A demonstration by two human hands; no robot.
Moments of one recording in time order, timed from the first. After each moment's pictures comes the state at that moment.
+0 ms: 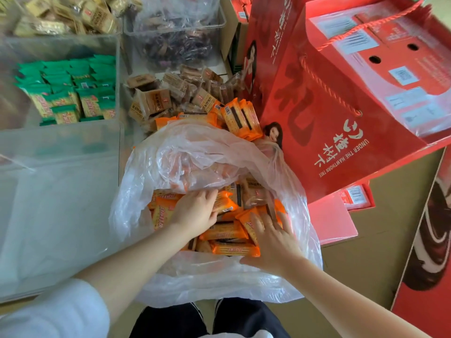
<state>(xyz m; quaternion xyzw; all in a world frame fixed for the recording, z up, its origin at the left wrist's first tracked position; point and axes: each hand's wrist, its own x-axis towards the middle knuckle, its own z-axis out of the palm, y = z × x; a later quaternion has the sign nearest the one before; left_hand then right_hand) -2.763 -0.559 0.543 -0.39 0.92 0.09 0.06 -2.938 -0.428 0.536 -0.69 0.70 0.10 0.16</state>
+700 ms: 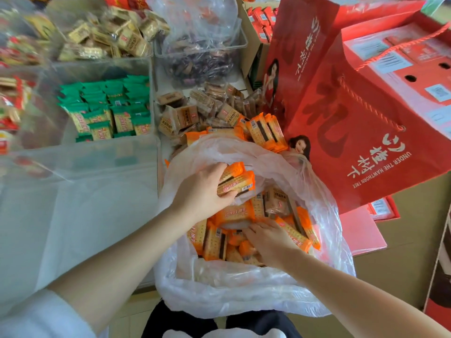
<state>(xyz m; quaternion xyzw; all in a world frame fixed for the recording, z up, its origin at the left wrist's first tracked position) -2.728 -0.604 0.627 -0.41 0.88 0.20 -0.14 -2.888 -0.479 0.525 -0.78 0.60 0.13 0.14</state>
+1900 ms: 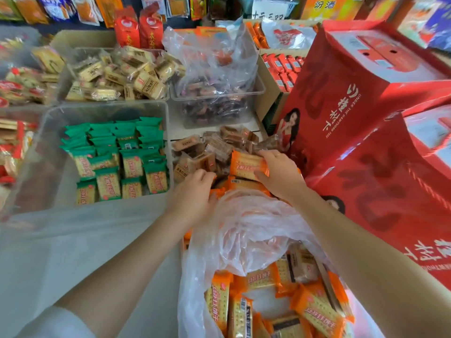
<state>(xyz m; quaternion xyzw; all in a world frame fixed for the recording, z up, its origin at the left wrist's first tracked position) -2.702 -0.751 0.615 -0.46 0.87 0.15 -0.06 -2.917 -0.725 0.627 -0.64 0.76 -0.07 0.10</state>
